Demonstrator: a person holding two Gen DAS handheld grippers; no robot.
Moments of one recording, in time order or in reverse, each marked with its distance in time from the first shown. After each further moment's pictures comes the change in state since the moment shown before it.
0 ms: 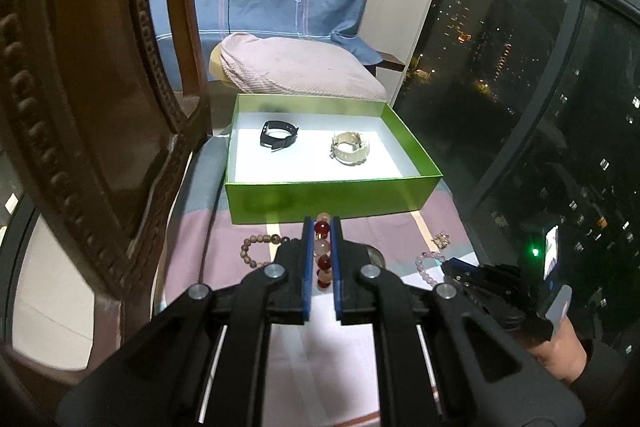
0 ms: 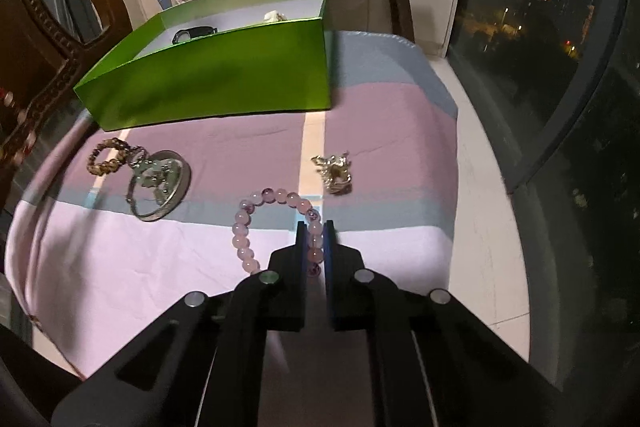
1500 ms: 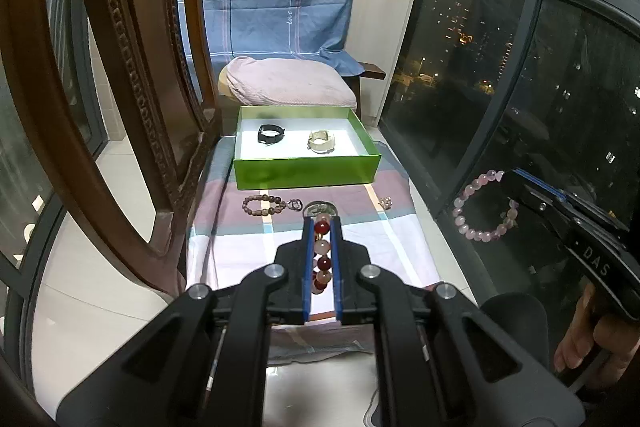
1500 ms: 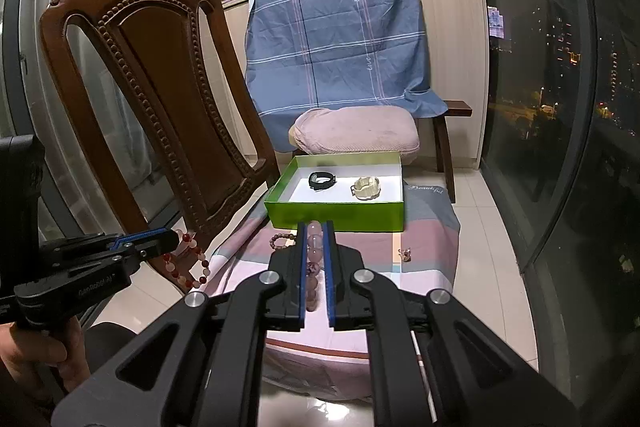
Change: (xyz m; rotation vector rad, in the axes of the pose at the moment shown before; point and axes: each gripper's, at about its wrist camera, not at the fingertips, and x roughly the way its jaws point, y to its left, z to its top) left arm -0.147 -0.058 -0.044 0.041 -0.036 0.028; right arm -0.286 0.057 -0.033 -0.065 -0.407 0.193
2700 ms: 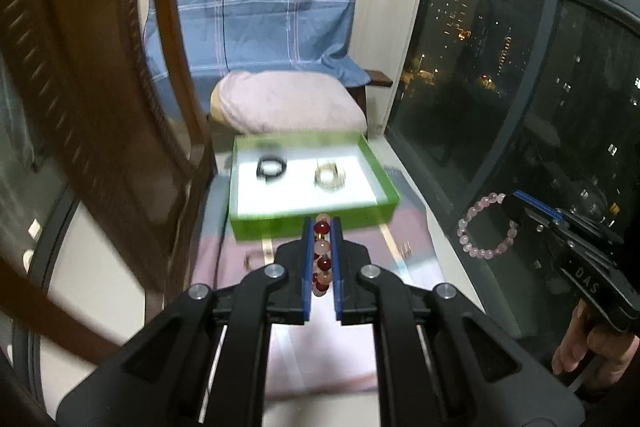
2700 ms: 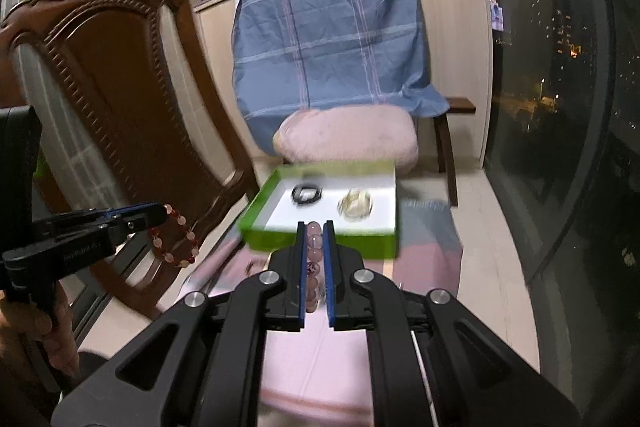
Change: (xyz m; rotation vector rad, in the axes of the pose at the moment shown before) left arm 0.079 0.012 0.090 0.026 -0.001 0.010; right arm 0.085 -0.041 0.052 0.013 0.009 -0.001
